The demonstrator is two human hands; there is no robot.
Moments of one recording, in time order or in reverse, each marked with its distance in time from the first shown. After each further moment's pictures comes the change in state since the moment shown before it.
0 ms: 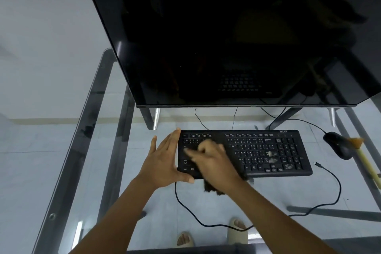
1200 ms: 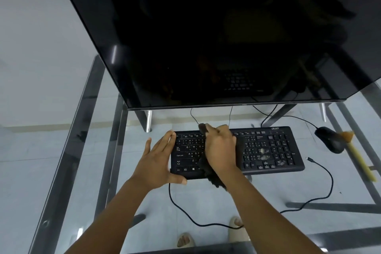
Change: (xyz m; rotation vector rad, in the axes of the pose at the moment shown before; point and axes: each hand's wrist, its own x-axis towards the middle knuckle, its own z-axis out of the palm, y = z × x) left_hand 0.002 -0.004 0.001 0.129 -0.077 0.041; right_hand 0.024 0.017 -0.010 -0.022 0.179 0.503
